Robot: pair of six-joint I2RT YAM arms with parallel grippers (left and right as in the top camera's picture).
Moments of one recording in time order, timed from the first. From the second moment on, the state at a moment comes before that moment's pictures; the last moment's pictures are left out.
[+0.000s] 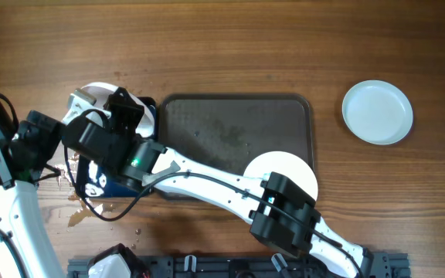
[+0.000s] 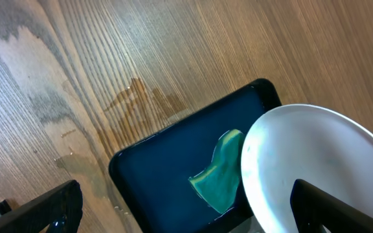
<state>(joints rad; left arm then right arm) 0.48 1.17 1.27 -1.17 -0.05 -0.66 1.18 2.30 2.05 -0.33 0.93 -0.53</state>
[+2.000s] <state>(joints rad) 0.04 1.55 1.27 -1.02 -0.03 -0.67 -0.44 2.08 1.70 -1.42 0.00 0.38</state>
